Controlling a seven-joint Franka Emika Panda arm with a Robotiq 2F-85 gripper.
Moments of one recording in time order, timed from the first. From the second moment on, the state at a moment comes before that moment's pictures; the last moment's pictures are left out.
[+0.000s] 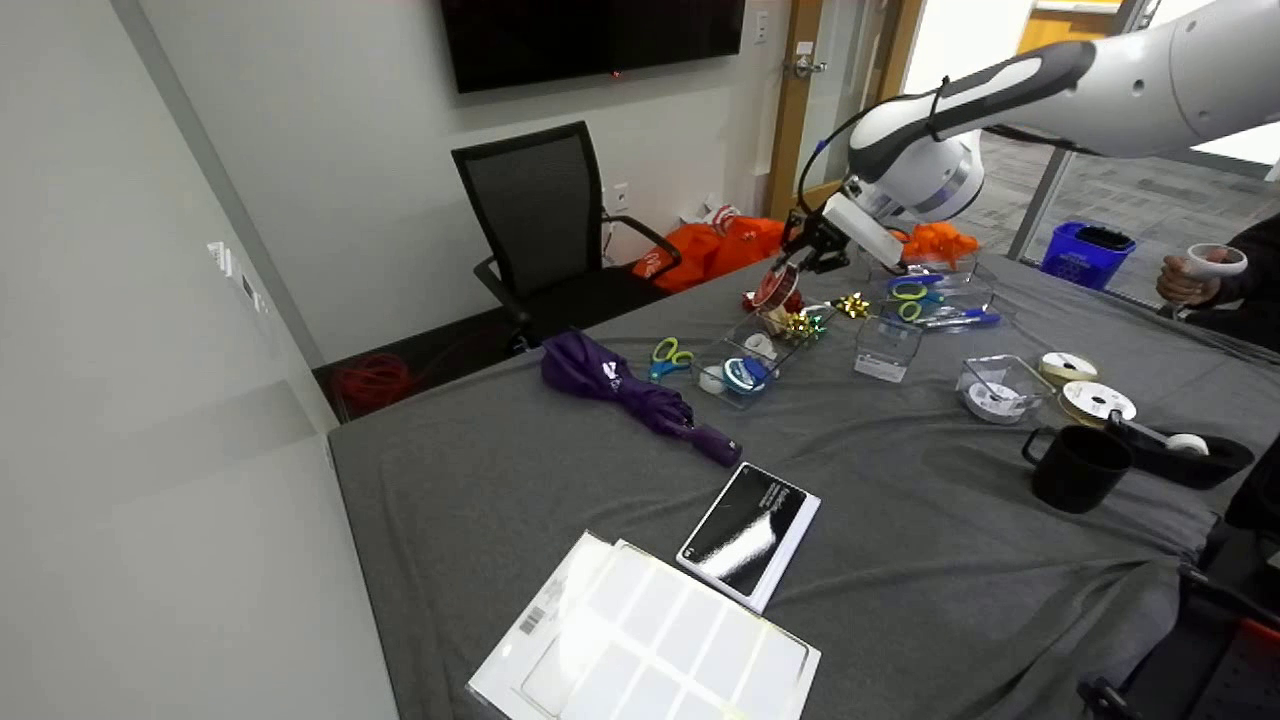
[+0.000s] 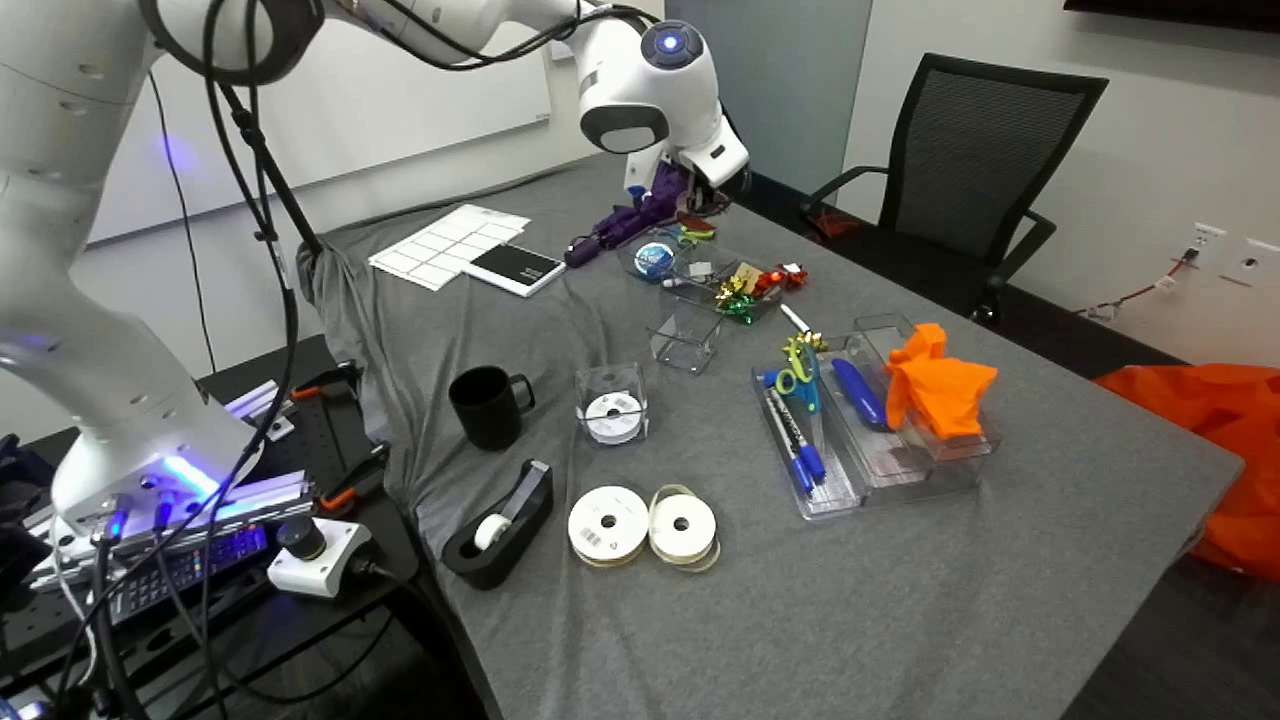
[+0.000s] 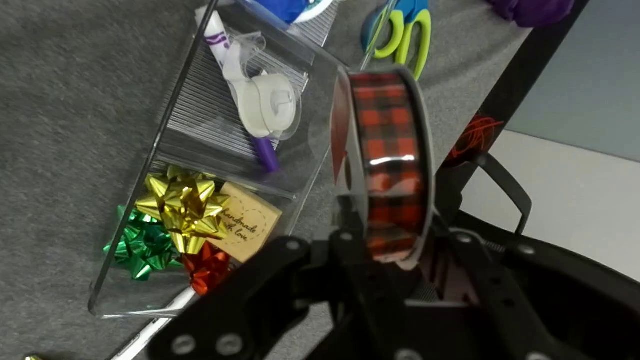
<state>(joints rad) -0.19 0.81 0.07 -1.38 0.66 2.56 0.19</state>
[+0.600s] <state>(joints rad) -0.17 0.99 0.03 -1.24 0.50 2.57 0.29</state>
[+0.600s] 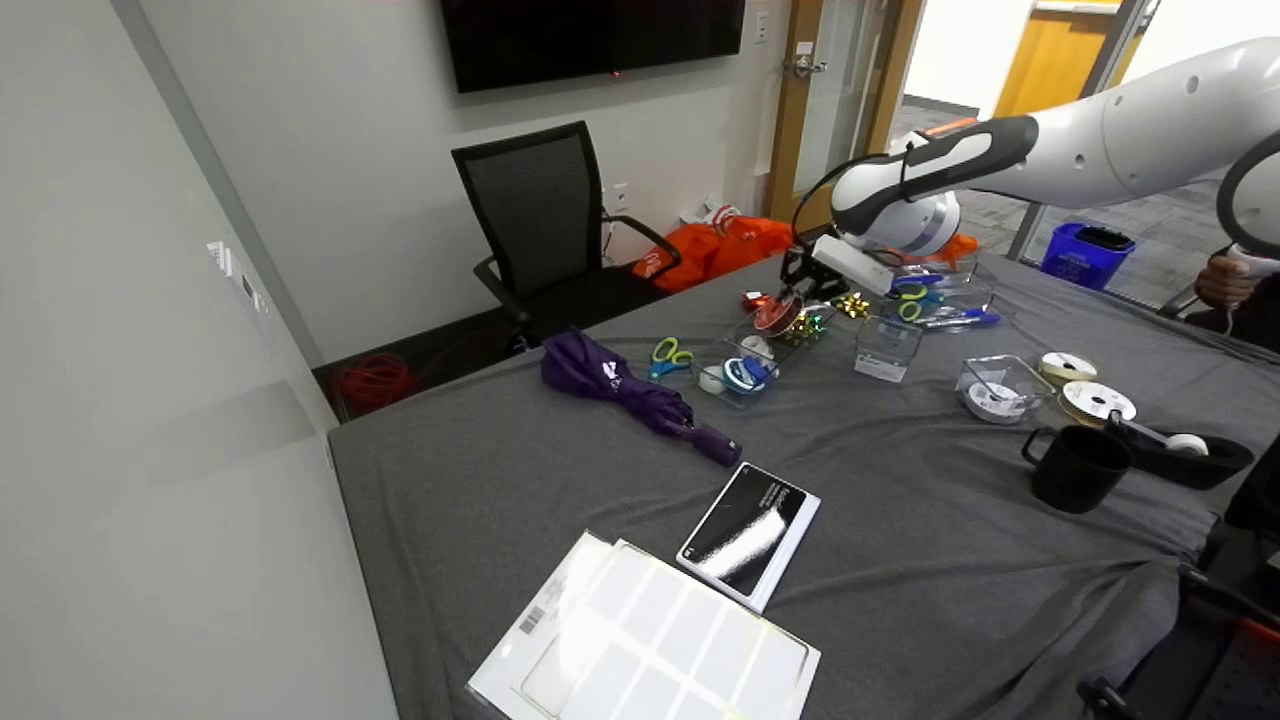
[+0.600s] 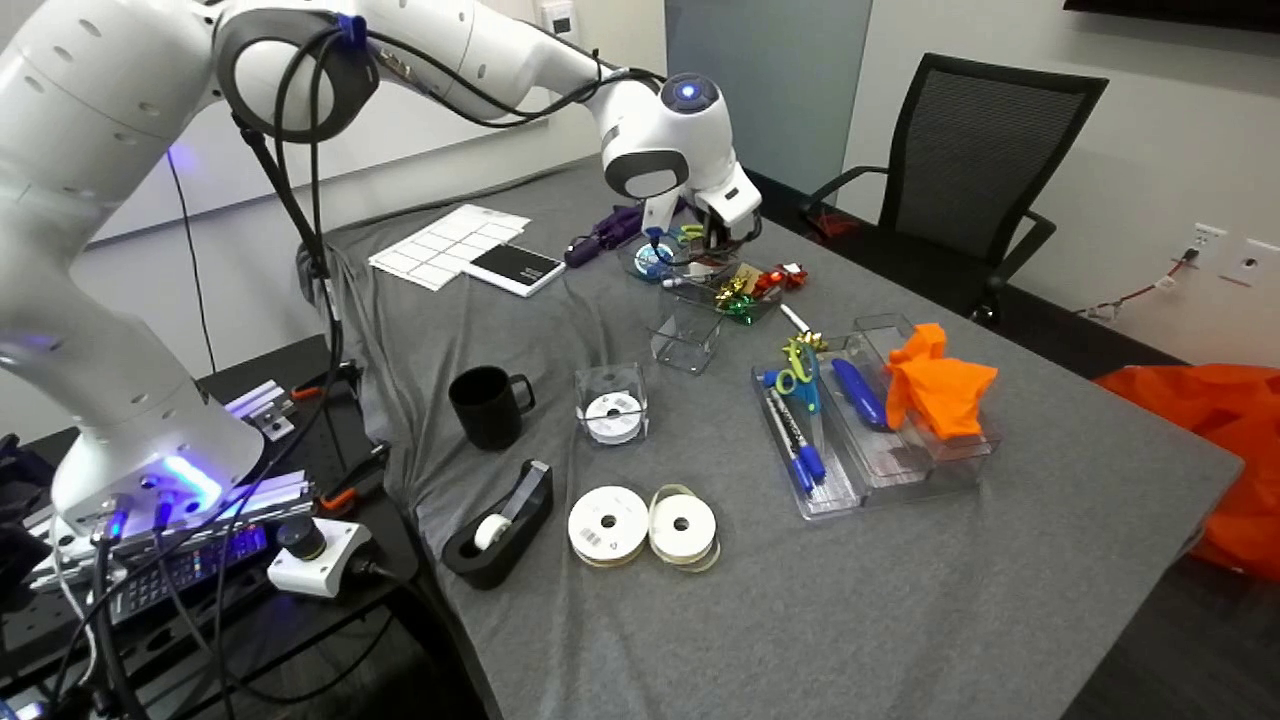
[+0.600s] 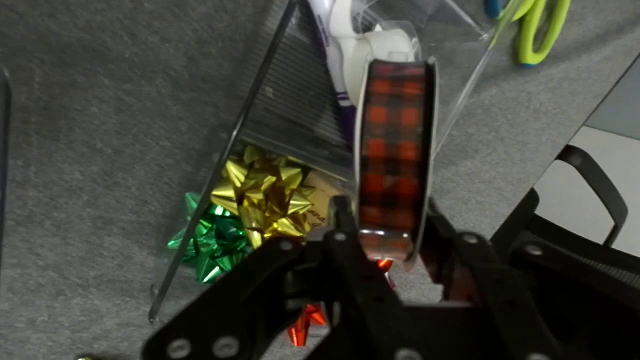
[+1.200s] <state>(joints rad) -0.20 0.97 0.00 -1.24 0.39 2.53 0.24</state>
